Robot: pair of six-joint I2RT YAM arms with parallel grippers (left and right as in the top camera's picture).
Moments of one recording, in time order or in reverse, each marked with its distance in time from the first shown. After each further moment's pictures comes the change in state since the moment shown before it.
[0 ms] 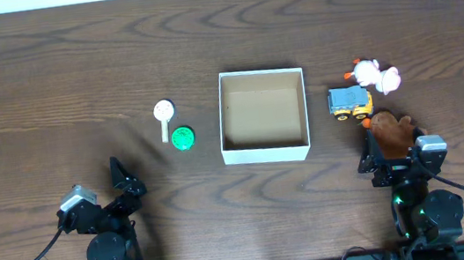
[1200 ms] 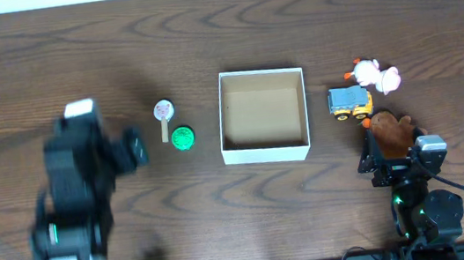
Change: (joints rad) left arm 0.000 0.946 0.930 -0.594 0.272 0.288; right arm 0.000 0.000 -0.003 0.003 0.000 -0.001
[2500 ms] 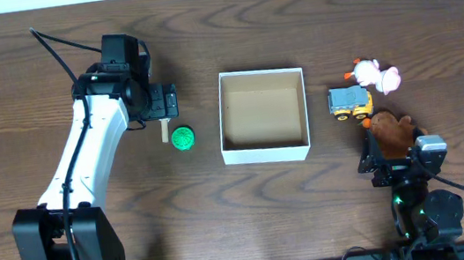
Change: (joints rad) left arm -0.072 0.743 0.353 -0.119 0.113 0.023; right arm 0.000 0.000 0.000 0.000 0.000 -0.002
